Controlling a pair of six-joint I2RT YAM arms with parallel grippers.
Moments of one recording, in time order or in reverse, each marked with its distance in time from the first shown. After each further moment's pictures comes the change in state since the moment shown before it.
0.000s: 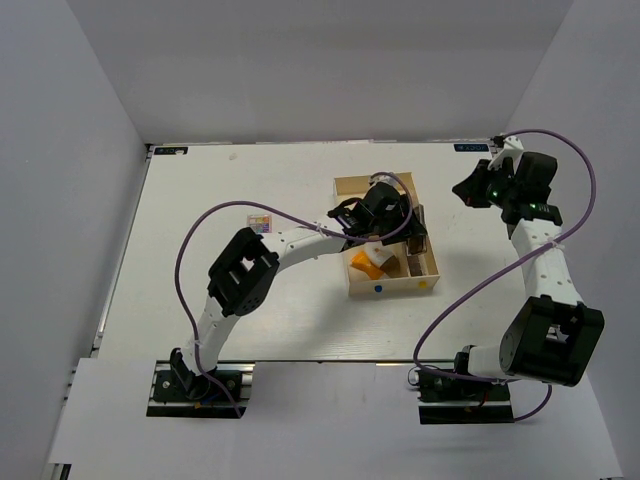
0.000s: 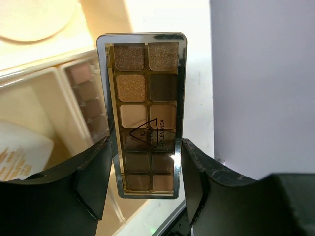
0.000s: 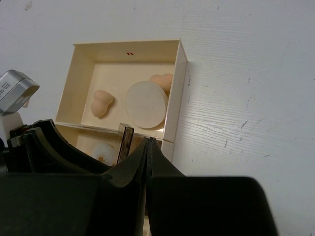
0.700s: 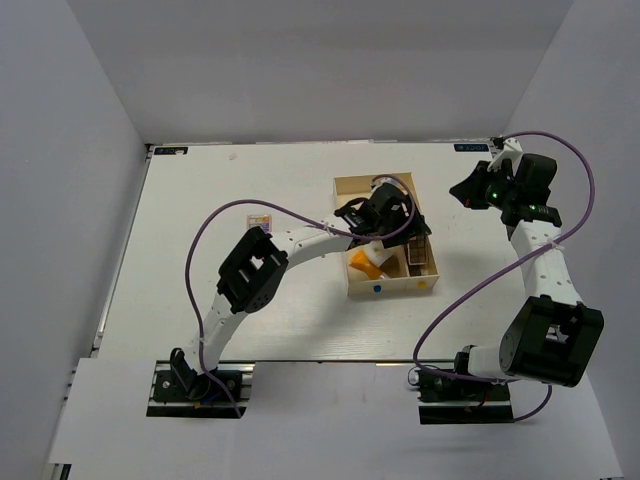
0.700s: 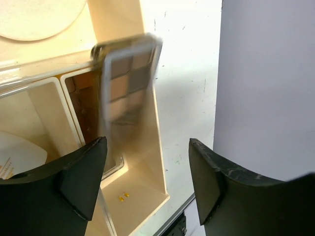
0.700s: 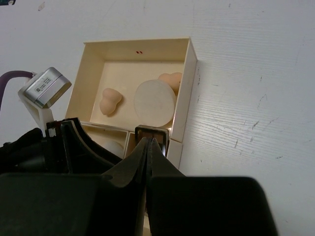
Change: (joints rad) left arm -0.006 0.082 0.088 -0.059 -0.023 -0.069; right arm -0.005 -0.002 -0.020 0.018 -0.045 0.030
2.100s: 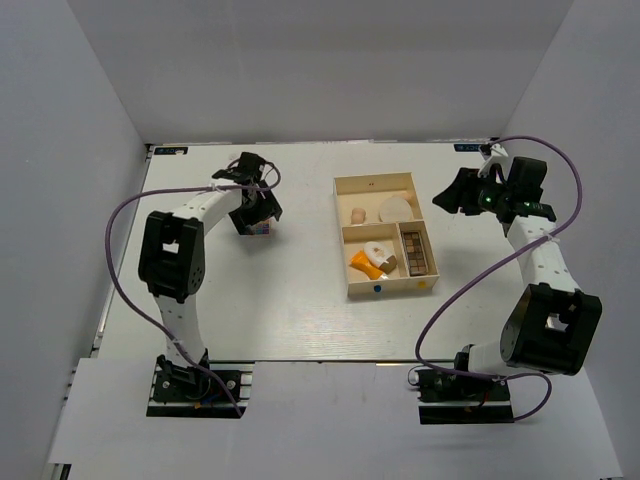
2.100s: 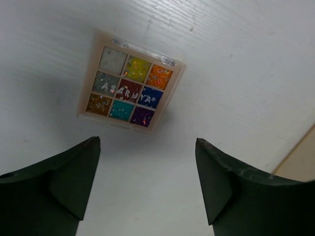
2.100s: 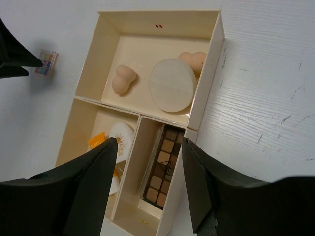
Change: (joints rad) left arm 0.641 -0.317 -0.364 -0.507 -0.153 0.320; right arm 0.014 0.059 0.001 -0.061 -0.099 -0.062
